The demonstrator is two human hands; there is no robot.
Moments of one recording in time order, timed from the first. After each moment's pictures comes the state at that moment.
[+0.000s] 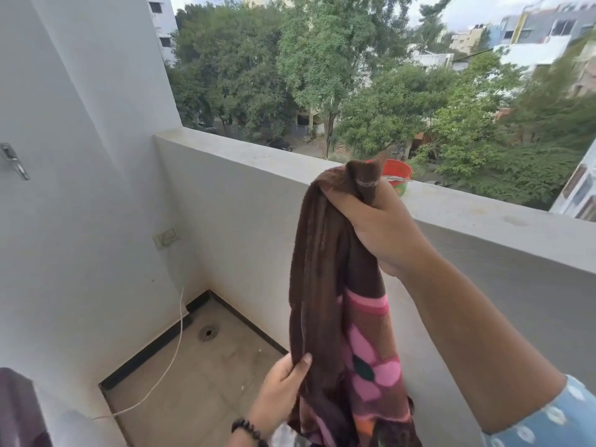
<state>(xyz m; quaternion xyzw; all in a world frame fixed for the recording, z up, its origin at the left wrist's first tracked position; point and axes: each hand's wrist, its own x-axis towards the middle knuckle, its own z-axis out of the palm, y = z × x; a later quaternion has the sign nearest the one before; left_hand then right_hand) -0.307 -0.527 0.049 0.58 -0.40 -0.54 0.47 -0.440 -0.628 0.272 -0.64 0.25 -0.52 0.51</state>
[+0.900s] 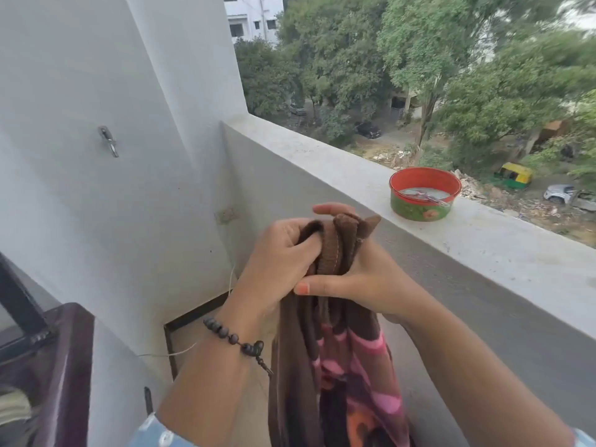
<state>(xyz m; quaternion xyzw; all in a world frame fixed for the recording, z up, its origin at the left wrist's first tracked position) -0.364 -0.629 0.250 0.65 -0.49 -0.24 0.53 -0.486 -0.709 0.226 -0.74 0.15 -0.30 0.58</state>
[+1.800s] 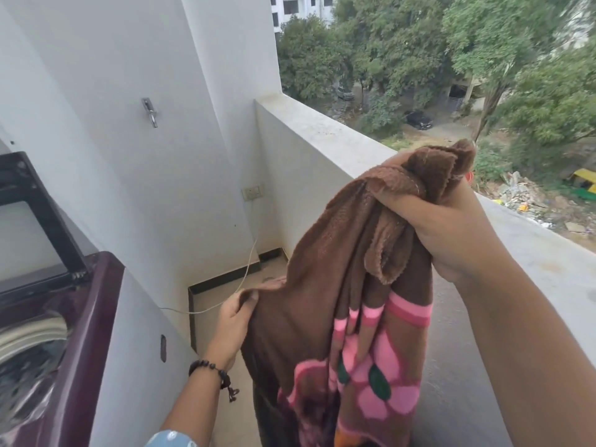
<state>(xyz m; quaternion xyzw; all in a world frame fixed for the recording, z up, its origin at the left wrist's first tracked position) -0.350 -0.575 0.083 0.74 -0.20 -0.24 0.60 -0.551 -0.746 0.268 -0.65 0.07 -0.41 0.64</state>
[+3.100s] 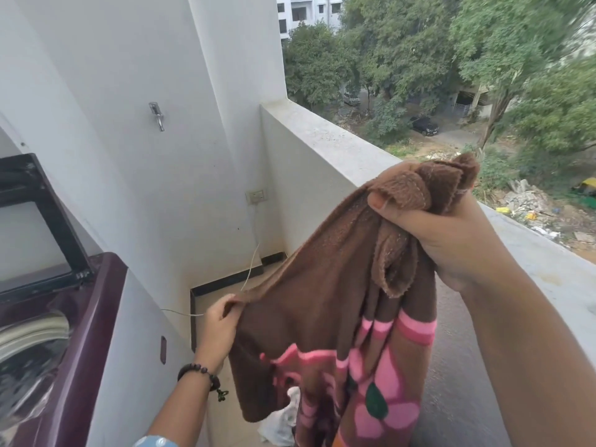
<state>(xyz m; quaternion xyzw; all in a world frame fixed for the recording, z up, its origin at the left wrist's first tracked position) -0.342 -0.565 0.084 0.76 -0.20 -0.17 0.59 -0.559 -0.749 0.274 -0.65 0.06 -0.37 0.67</state>
